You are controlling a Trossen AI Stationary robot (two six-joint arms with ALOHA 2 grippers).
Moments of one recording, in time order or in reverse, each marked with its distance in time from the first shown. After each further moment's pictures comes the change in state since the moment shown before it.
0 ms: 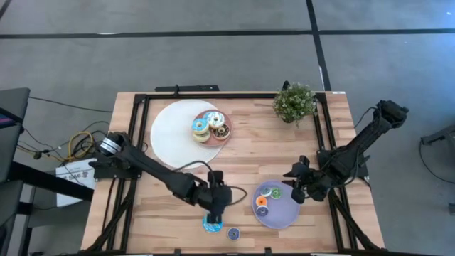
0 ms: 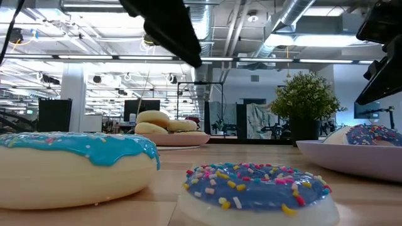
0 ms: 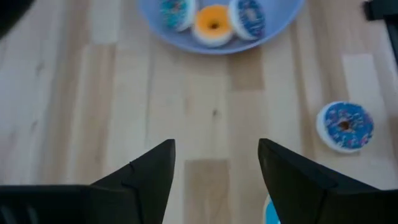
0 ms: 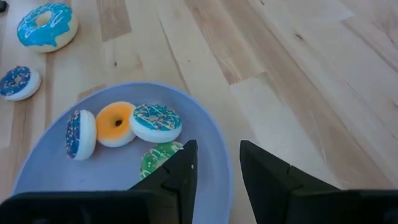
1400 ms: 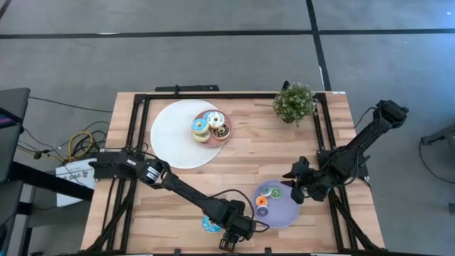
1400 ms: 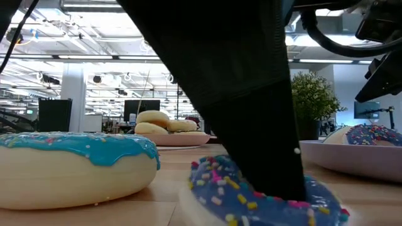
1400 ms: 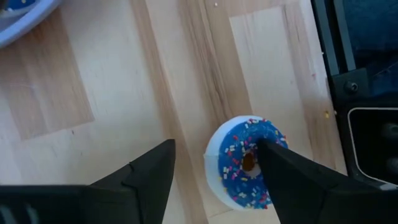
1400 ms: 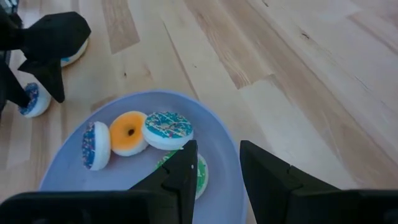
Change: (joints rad) left arm -0.038 0.566 0.626 -0.263 0.398 0.080; right arm 0.000 0.000 0.000 0.035 -0.001 0.045
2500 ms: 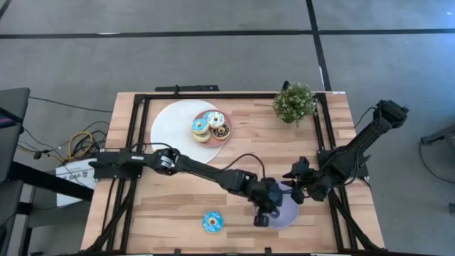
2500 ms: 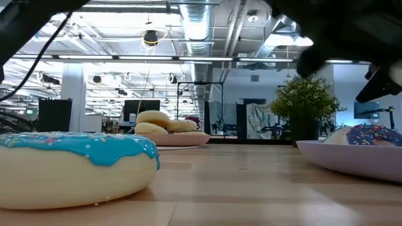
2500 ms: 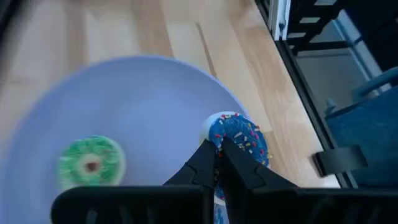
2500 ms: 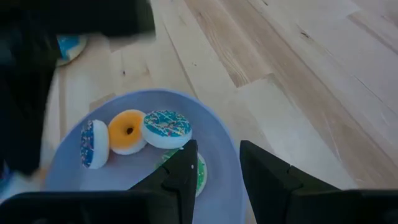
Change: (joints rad) left arm 0.211 0.077 0.242 0.280 0.056 0.106; right arm 0.000 0.000 0.000 -0.006 -0.002 -0.001
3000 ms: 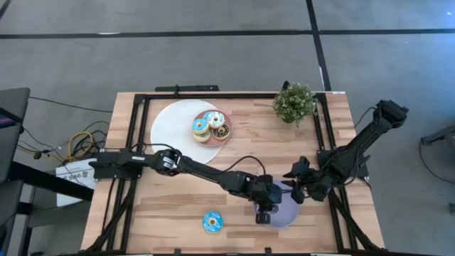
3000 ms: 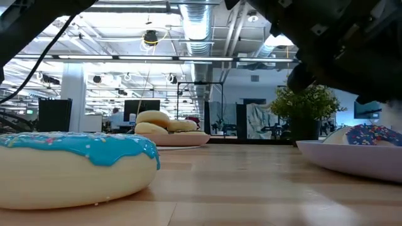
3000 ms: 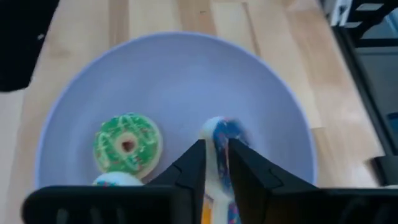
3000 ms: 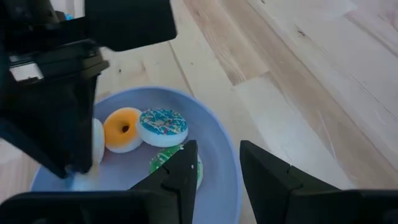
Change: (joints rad) left arm 0.012 0.035 -0.001 -0.013 -0.136 -0.029; right arm 0.000 0.001 0.000 -0.011 0.001 0.001
